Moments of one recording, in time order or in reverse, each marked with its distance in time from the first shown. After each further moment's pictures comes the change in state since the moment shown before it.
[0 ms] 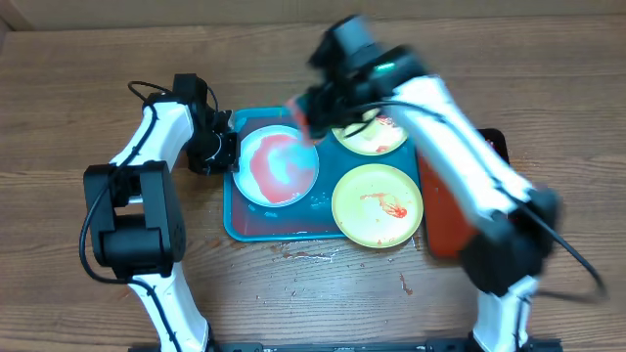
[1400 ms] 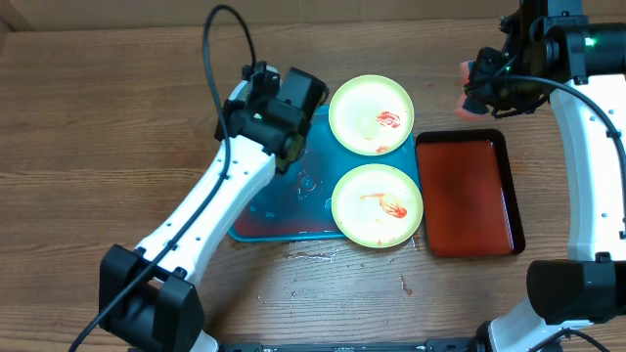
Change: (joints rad) left arm -0.530 -0.357 -0.004 0.044 -1.226 -0.223; right arm -0.450 -0.215 0.005 -0.286 0.274 -0.001
